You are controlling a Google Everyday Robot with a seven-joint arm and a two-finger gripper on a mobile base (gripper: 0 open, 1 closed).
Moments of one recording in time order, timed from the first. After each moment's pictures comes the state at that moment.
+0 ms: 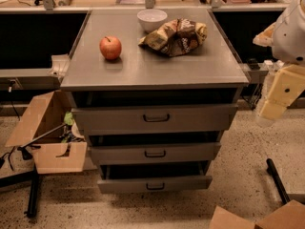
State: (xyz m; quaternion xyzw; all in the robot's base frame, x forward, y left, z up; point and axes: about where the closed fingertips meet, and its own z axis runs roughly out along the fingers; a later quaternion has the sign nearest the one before) arm 0.438 -0.216 0.980 -0.60 0.78 -0.04 0.17
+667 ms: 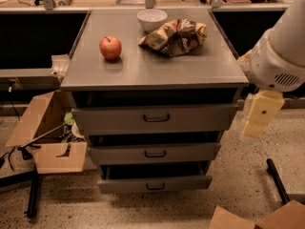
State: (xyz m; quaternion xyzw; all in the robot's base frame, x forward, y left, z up) arm 0.442 -0.205 0.930 -0.62 0.77 -0.04 0.14
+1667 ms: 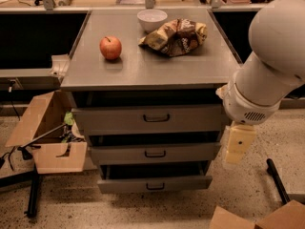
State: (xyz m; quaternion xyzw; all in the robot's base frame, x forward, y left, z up) arm 0.430 -0.179 0.853 -0.65 0.75 -0.03 0.11
